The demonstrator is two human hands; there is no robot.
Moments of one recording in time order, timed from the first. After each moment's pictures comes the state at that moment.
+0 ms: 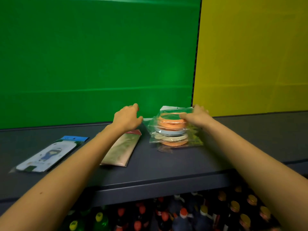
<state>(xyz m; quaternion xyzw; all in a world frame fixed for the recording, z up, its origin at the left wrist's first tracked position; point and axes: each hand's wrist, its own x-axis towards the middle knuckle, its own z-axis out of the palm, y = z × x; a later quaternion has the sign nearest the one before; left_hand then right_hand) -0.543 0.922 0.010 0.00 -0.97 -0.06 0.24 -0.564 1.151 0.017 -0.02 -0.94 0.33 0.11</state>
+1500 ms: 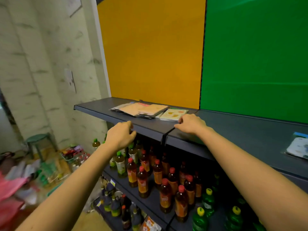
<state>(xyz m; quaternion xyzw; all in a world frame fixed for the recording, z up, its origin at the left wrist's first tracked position) -0.069 0.405 -0.026 0.39 -0.89 0.02 0.23 -0.278 0.528 -0.003 0.47 -0.87 0.16 -0.02</state>
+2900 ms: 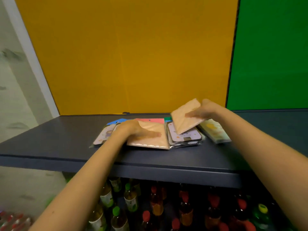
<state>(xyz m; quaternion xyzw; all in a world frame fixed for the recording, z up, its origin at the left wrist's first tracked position) -0.204 0.065 0.007 0.29 -0.95 -0.12 -0.03 -0.332 0.258 0.020 0.11 -0.91 0.40 -0.05</state>
